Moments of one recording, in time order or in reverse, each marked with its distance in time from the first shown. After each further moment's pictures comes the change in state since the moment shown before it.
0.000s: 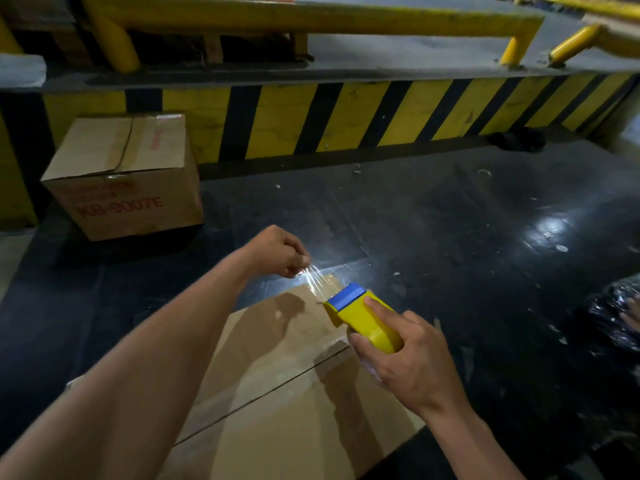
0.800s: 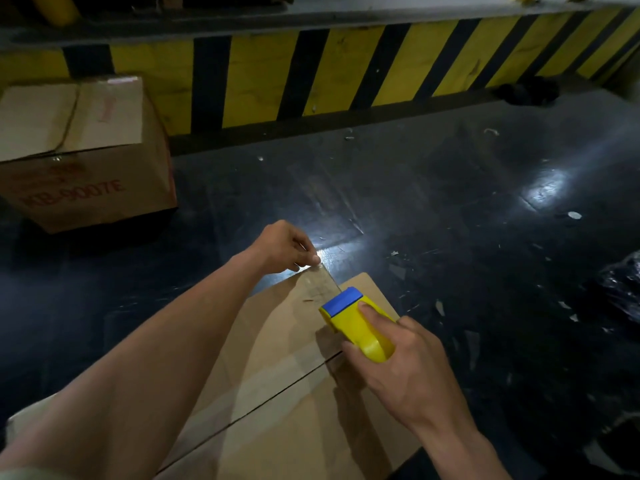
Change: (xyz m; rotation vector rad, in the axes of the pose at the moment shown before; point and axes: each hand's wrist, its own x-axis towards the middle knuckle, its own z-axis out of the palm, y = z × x) left_hand 0.081 -0.037 0.041 0.058 -0.094 0.042; right_hand 0.014 0.019 0.015 -0.058 -0.138 0.160
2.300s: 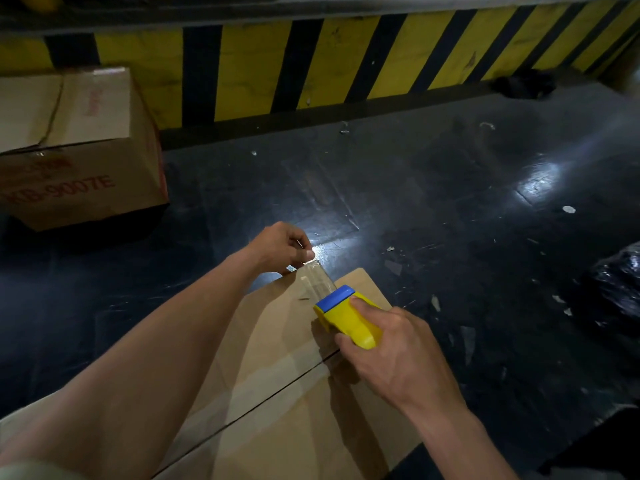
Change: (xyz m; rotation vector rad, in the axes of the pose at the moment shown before) left_hand 0.008 -0.004 0.008 0.030 -0.033 -0.050; right_hand 0.016 -0.007 -0.003 -0.067 -0.087 0.022
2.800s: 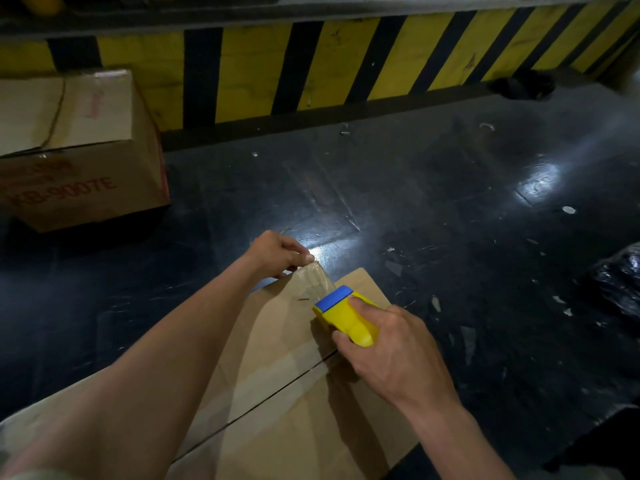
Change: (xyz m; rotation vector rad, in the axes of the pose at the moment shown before) left_hand -0.004 -0.013 0.008 -0.139 0.115 -0.110; right_hand 0.001 -0.005 0.003 -0.034 0.013 0.007
